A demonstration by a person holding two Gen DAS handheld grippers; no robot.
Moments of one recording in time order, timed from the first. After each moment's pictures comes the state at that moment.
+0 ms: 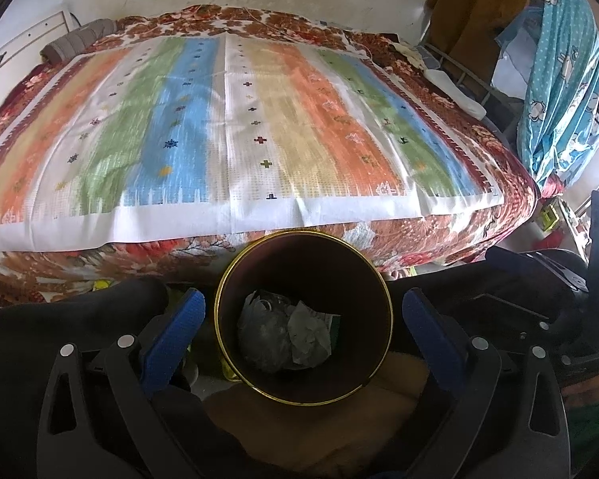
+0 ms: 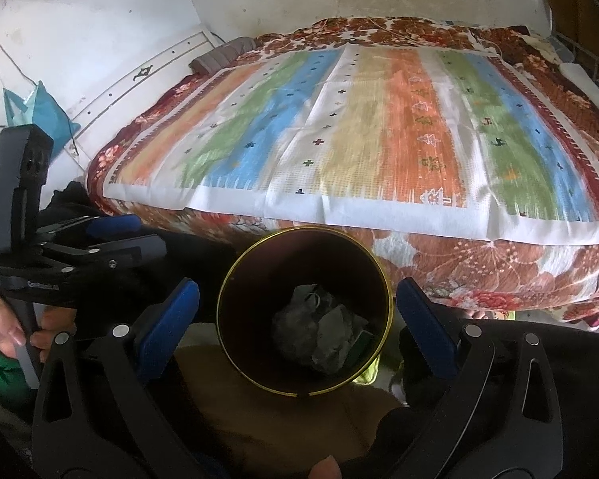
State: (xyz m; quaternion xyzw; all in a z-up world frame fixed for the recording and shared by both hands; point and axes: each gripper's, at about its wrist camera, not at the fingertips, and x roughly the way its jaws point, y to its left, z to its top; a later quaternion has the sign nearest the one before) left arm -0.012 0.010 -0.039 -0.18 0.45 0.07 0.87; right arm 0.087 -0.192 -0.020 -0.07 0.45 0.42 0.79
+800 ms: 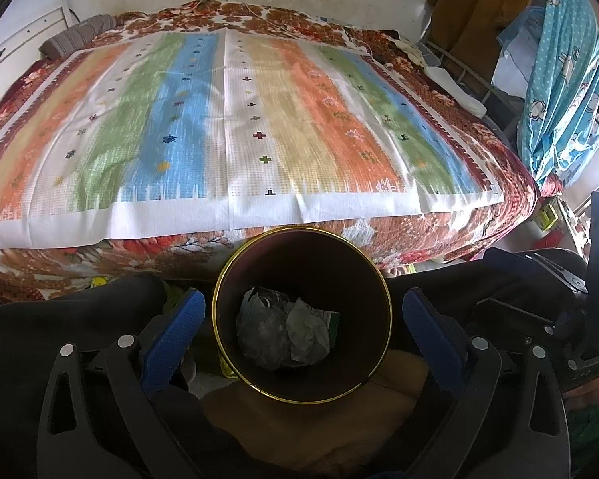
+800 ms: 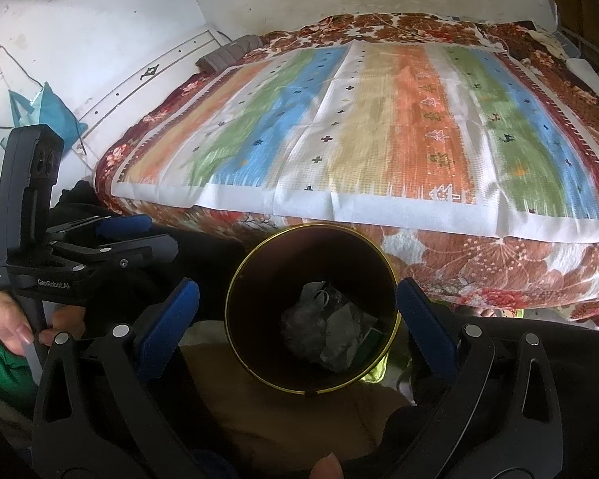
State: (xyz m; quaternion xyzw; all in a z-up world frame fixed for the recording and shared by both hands) left arm -0.011 0.010 -0.043 -0.18 0.45 0.07 0.87; right arm 0.088 -0.192 -0.021 -0.07 0.45 0.43 0.78
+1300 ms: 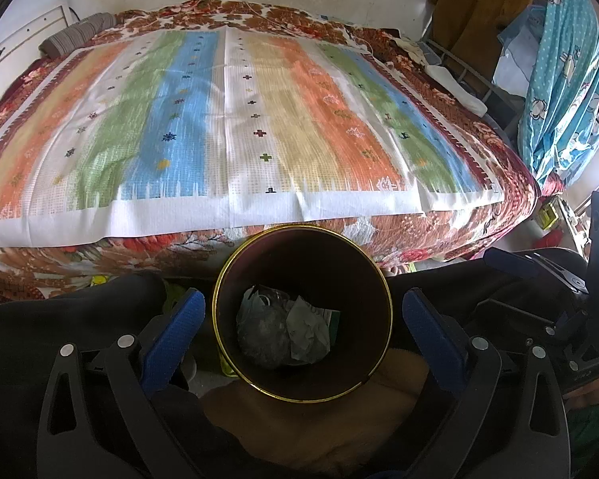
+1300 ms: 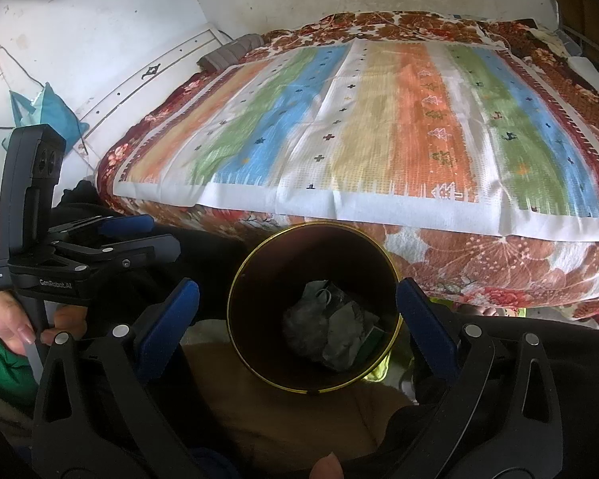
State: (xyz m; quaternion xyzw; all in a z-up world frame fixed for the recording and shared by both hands) left arm -0.011 0.010 -0.043 -0.18 0.45 0.06 0.87; right arm 0.087 -0.191 -0.022 -0.07 0.45 0.43 0.78
